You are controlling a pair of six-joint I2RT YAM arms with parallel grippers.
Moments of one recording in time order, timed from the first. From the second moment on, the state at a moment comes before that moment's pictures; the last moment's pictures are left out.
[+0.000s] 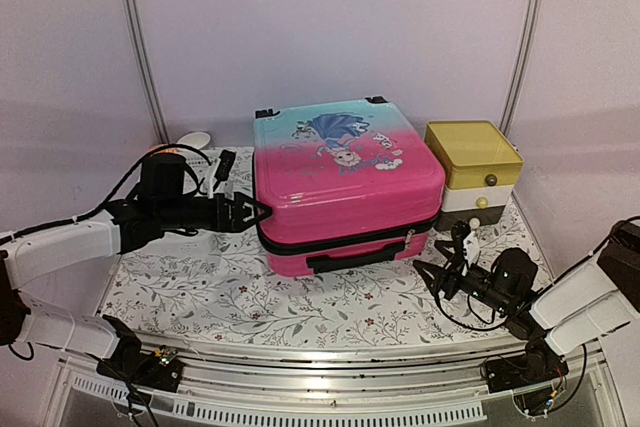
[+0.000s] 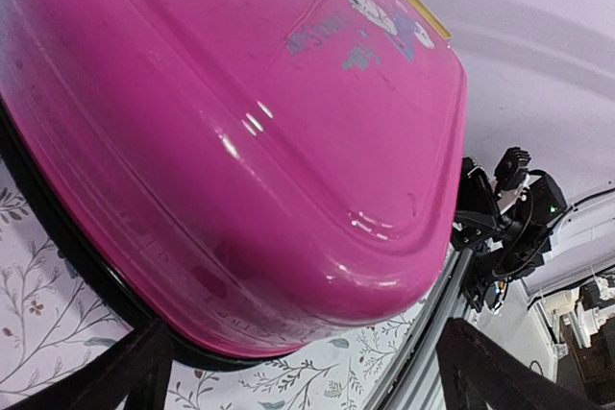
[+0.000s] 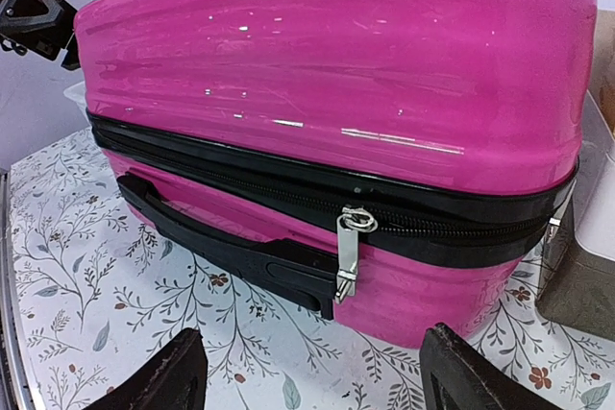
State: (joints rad) left arm -0.54 1.17 0.72 0.02 0.49 -0.46; right arm 0.67 1.33 0.01 1.20 -0.08 0.05
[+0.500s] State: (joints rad) left arm -0.54 1.18 0.72 0.02 0.49 -0.46; right arm 0.67 1.61 0.03 1.51 -0.03 0.05
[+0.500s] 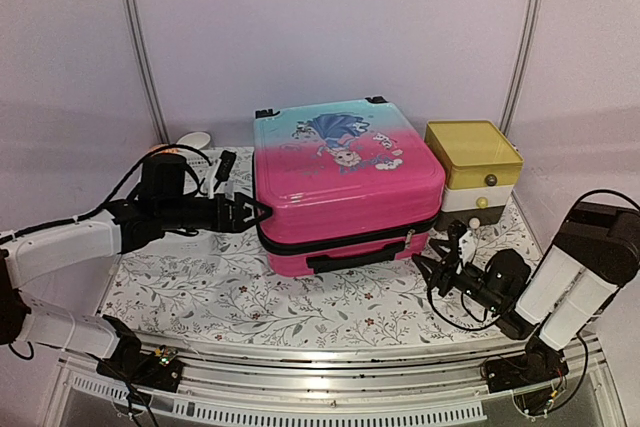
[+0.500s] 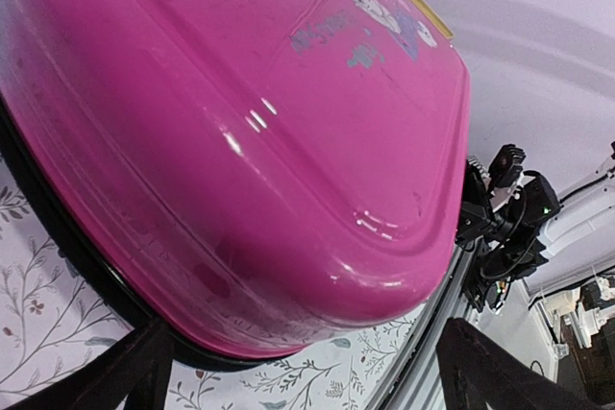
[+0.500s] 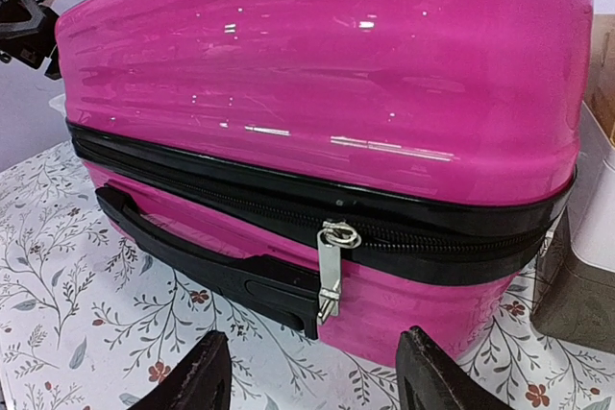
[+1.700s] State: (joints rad) left arm -0.54 1.19 0.72 0.02 0.48 -0.44; right arm 0.76 1.87 0.20 1.55 0.24 0.05
